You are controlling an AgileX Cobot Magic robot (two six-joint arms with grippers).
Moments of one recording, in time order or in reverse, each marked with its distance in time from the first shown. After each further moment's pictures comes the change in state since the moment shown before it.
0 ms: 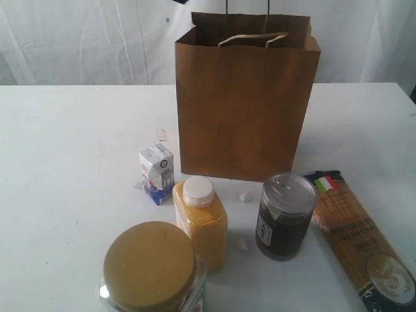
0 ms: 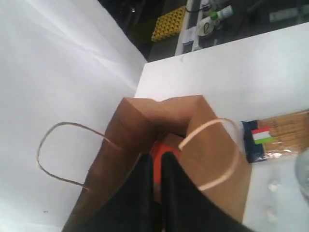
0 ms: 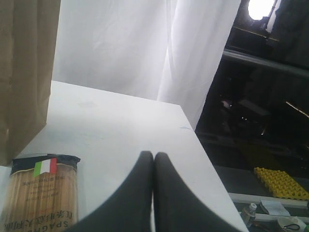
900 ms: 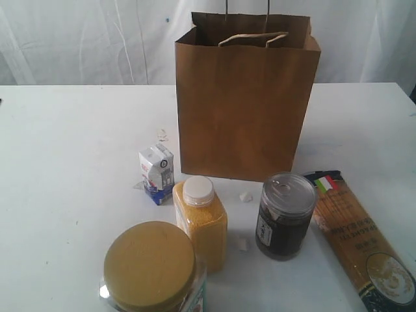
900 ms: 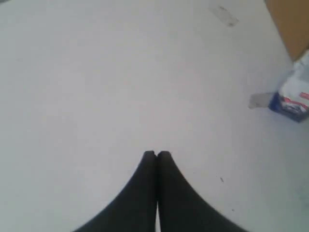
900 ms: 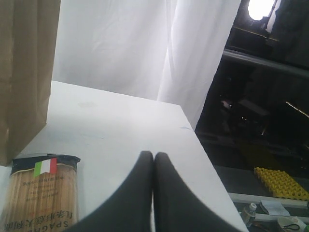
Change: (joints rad) left arm 0.495 -0.478 0.883 0.461 -0.168 -0.878; right arm 0.000 0.000 0.000 0.000 0.000 0.000
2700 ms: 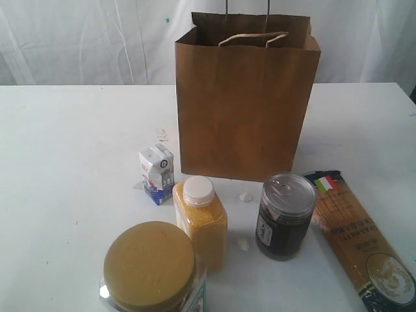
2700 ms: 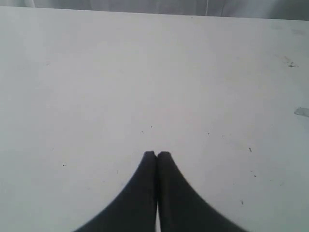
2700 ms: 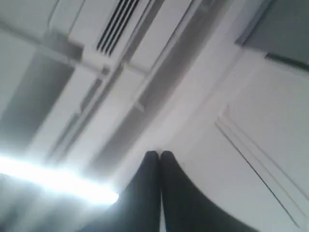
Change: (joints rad) left arm 0.159 -1.063 1.018 0.021 -0.420 -0.303; right arm 0.000 -0.006 -0.368 0.029 -1.059 1.235
